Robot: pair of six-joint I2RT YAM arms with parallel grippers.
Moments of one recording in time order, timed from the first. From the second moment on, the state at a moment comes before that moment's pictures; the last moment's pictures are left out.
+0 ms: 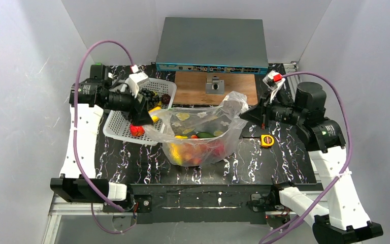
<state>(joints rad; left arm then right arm) -0.04 1.33 1.62 -1.45 0.76 0.62 0.26 0.91 1.30 -0.78 -0.77 0.04</state>
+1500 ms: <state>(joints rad) -0.87 1.72 2.07 -0.82 0.72 0.92 0.43 0.95 1.34 -0.70 -0.75 -0.10</state>
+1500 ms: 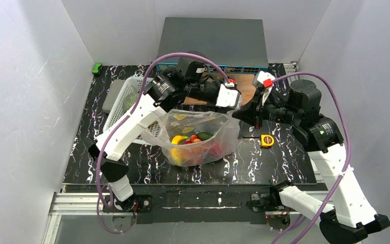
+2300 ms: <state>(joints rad) -0.77 1.53 1.84 -0.57 0.85 0.55 0.42 0.84 1.30 -0.64 -0.62 -0.18</state>
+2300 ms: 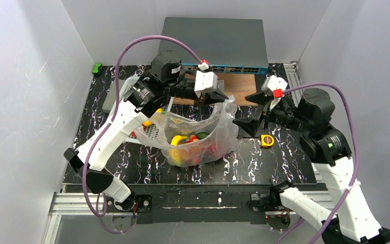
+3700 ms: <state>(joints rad) -0.67 1.26 1.51 -0.47 0.61 0.30 0.51 1.03 0.95 -0.14 -0.79 -0.03</state>
